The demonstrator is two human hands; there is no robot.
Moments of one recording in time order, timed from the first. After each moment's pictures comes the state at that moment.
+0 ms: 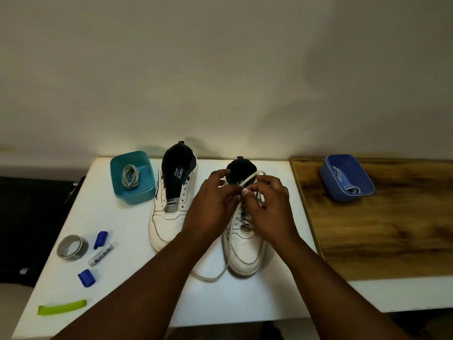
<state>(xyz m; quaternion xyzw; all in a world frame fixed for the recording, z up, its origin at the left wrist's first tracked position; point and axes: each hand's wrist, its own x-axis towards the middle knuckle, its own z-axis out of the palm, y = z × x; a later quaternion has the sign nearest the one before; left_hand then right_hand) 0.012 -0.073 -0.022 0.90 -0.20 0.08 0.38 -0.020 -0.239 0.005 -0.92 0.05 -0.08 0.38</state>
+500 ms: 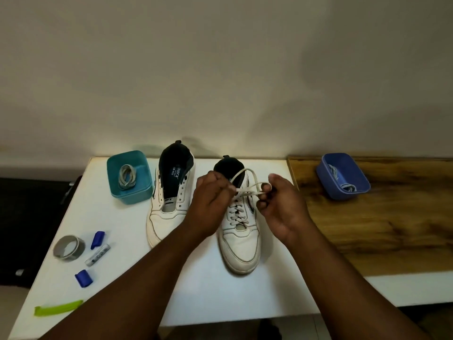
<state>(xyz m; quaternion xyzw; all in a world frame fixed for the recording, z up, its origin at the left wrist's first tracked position) 0.008 -0.077 -0.004 0.81 -0.12 0.01 0.57 -0.009 -0.248 0.035 -0.47 0.28 0.02 0.83</state>
